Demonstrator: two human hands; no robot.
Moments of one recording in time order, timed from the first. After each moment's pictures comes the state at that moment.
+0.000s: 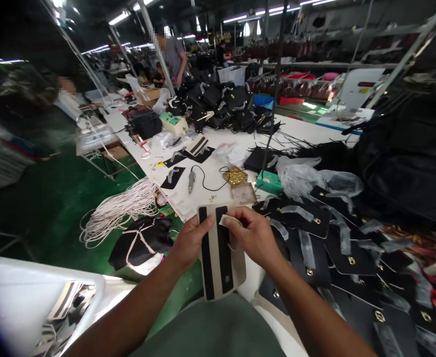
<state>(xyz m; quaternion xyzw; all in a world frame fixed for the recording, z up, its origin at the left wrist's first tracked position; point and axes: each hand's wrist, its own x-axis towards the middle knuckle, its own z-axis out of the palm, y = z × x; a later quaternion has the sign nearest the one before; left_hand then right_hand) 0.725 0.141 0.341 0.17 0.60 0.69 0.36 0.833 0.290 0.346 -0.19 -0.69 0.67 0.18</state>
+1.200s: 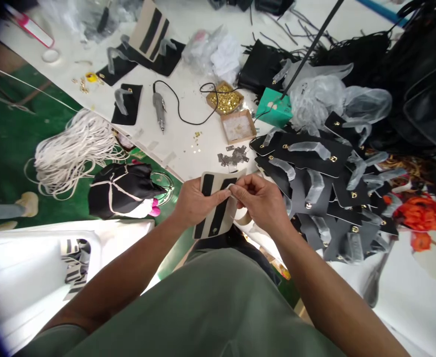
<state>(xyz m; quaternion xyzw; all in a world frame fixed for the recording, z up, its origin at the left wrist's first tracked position) 0.685 0.141 0.259 0.28 0.72 0.53 0.35 0.816 0.268 0.276 -0.39 -0.64 0.65 0.09</state>
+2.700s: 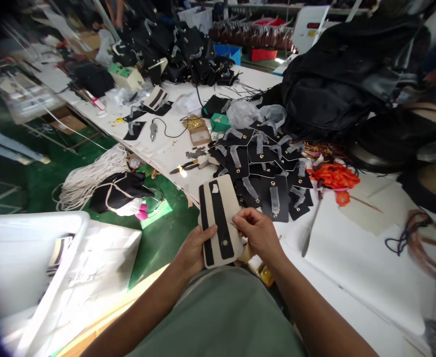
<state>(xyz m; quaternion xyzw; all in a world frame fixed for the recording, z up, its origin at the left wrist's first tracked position) 1.128 0.083 0.270 -0.02 0.46 0.70 0.54 1.237 0.231 0.279 -0.36 -0.57 0.73 0.16</state>
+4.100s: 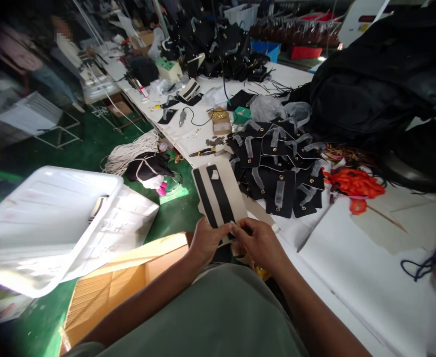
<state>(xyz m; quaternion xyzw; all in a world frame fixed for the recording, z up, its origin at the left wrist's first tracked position) 1.234 0.090 0.278 0.03 0.65 0.71 0.28 1.324 0.221 0.294 -0.23 -0.76 0.61 -0.02</state>
